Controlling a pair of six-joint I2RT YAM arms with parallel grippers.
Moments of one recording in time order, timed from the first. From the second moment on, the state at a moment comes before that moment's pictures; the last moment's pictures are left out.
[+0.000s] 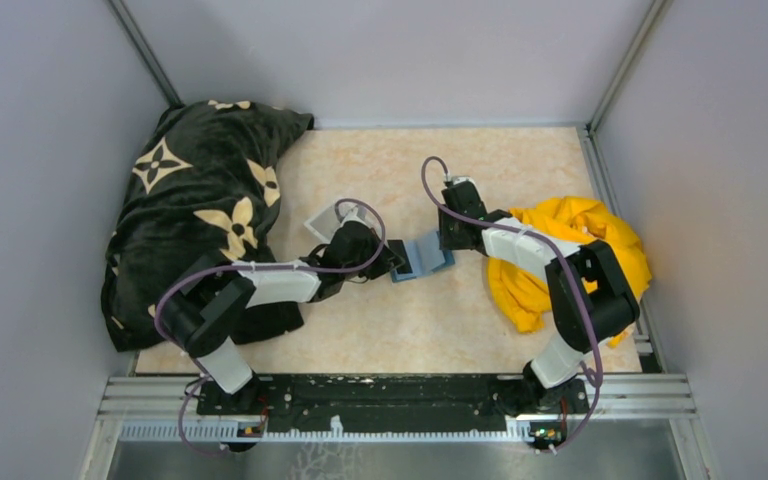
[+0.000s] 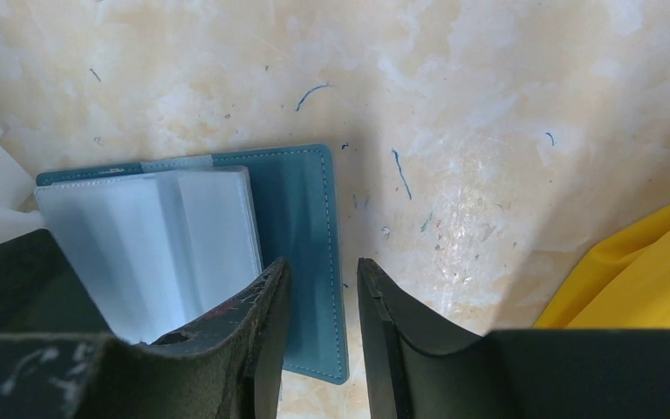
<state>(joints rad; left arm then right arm) -0.79 1.67 0.76 0.37 -0.03 -1.05 0.48 1.62 0.98 -0.27 0.15 0.34</state>
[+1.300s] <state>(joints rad) -0.81 1.82 0.78 0.57 -0.01 -1.15 0.48 1.52 0.93 -0.25 0.15 0.33</state>
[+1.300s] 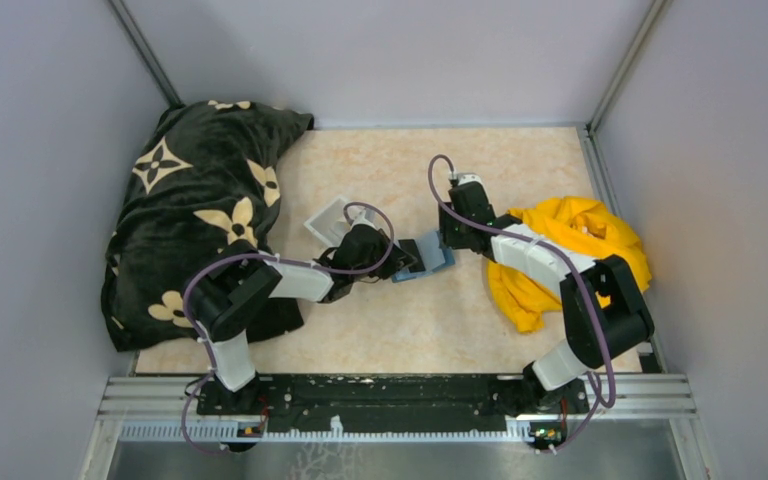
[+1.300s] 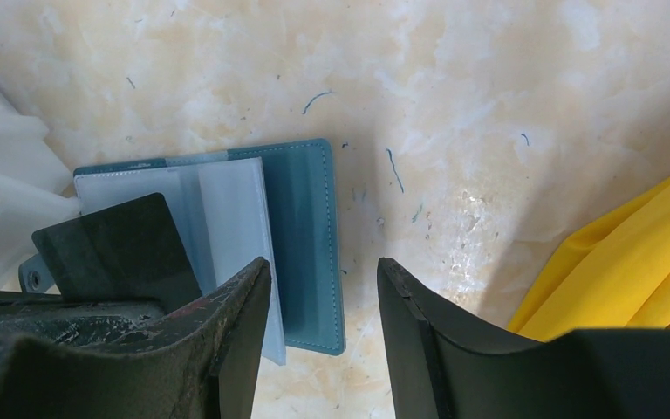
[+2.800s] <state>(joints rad) -0.79 1.89 0.81 0.60 0.06 -1.13 0.49 1.67 0.94 -0.23 0.16 0.34</state>
